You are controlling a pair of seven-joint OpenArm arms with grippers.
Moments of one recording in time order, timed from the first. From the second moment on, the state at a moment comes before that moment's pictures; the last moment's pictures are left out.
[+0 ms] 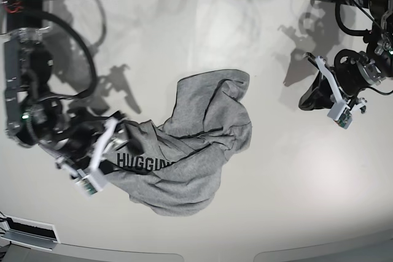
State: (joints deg) left arm 14.9 -32.9 -5.8 97.7 -29.8 -39.2 32.8; right arm 7.8 16.2 -4.3 98.3 28.0 30.7 -56.5
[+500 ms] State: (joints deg) left arm 14.8 -32.9 -5.8 97.7 -28.6 -39.0 33.6; right arm 15.4 11.8 -24.1 71.8 2.4 14.2 -36.2
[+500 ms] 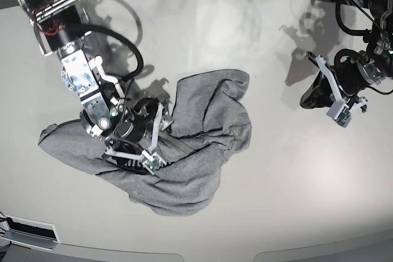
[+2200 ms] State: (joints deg) left arm 15.0 -33.2 -5.8 97.7 -31.2 -42.4 35.6; right arm 10.4 12.0 -11.9 110.8 46.0 40.1 -61.9
